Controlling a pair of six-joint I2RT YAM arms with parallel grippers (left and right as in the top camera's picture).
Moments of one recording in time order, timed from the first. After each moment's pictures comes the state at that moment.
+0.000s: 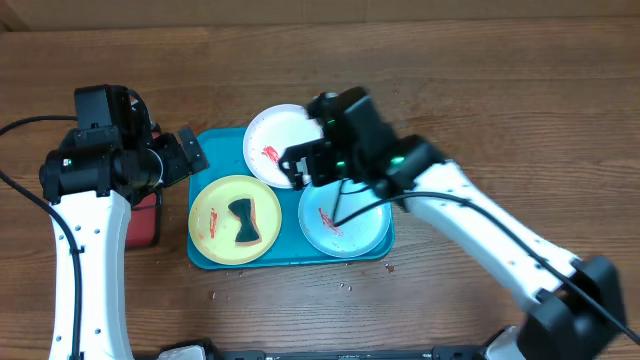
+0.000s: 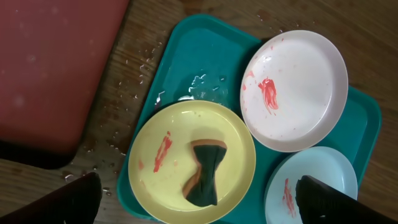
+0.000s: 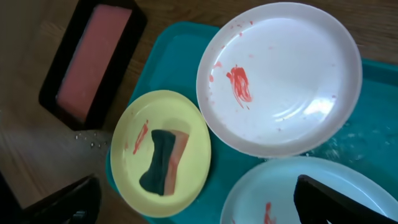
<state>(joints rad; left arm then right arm) 0.15 1.38 1.37 -1.13 0.13 -0.35 0.70 1.70 1.39 -0.53 -0.23 0.41</state>
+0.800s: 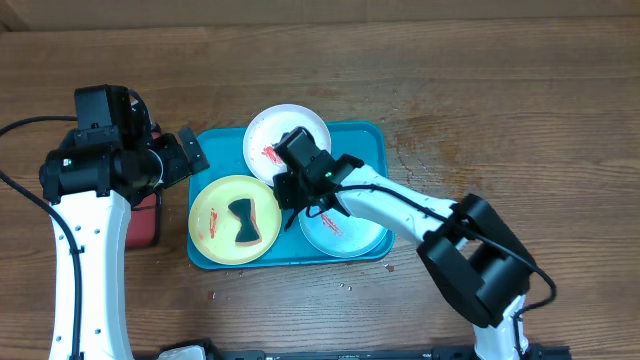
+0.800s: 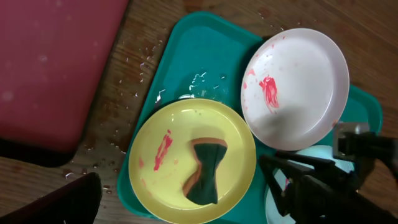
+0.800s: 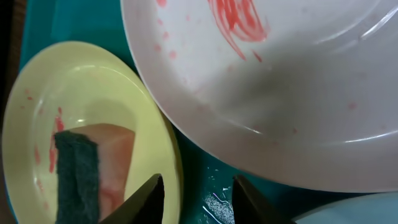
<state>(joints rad) 0.15 1.38 1.37 -1.14 0.13 -0.35 0.79 2.06 1.40 -0.40 -0.19 0.55</state>
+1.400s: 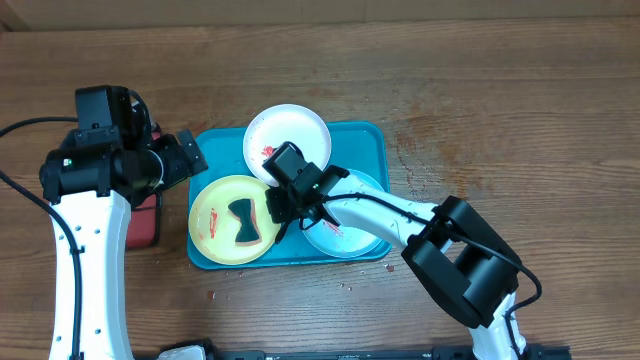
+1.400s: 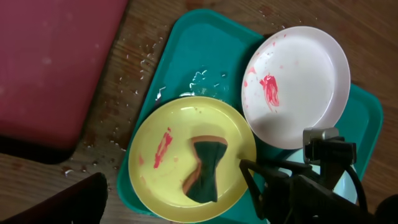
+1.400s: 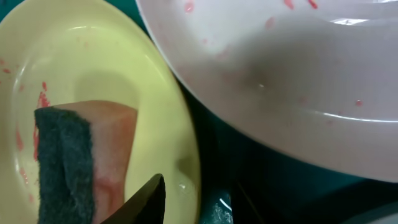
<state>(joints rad) 0.15 1.38 1.37 -1.14 0.13 -0.35 0.85 2.09 1.40 -0.40 -0.16 0.56</state>
